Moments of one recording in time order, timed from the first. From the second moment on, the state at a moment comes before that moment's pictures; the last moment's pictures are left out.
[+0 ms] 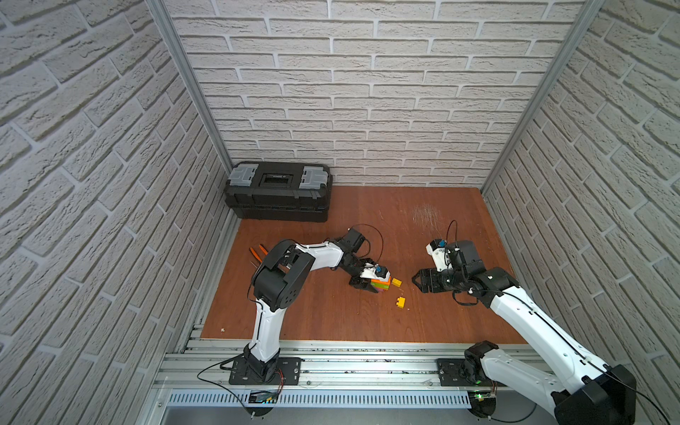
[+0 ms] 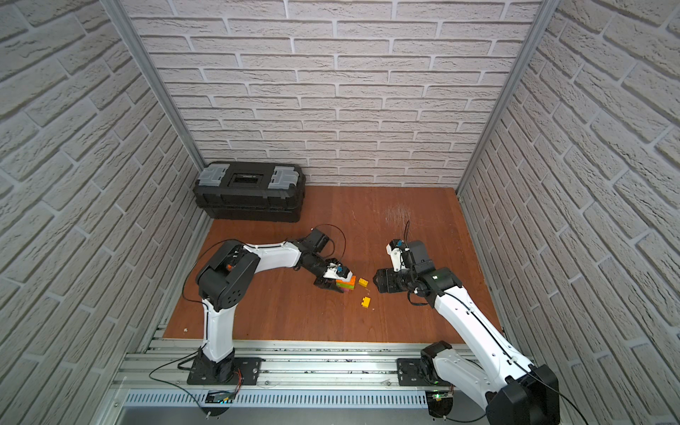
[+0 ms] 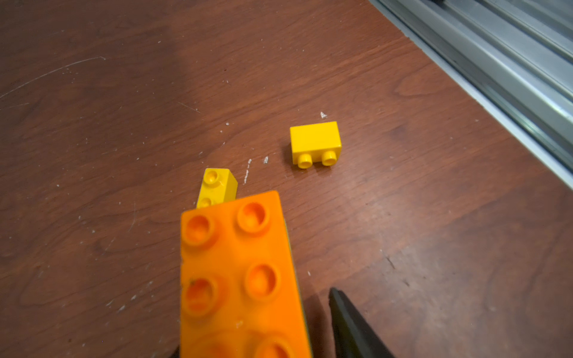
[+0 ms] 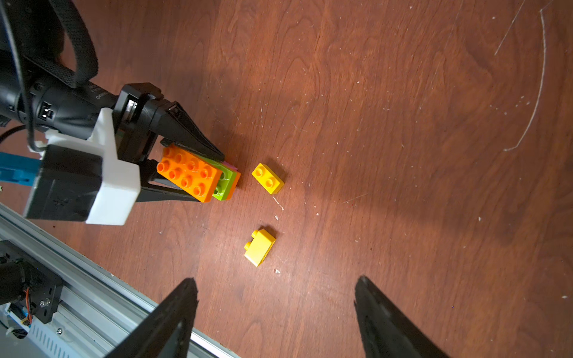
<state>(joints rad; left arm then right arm) -0.67 2.02 1.19 -0.34 0.80 1.21 0.30 1.01 0.79 -0.79 -0.20 0.25</state>
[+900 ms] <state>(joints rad) -0.64 1.87 0.81 0.44 0.84 0.74 0.30 1.01 0.79 -0.79 -0.20 0.25</state>
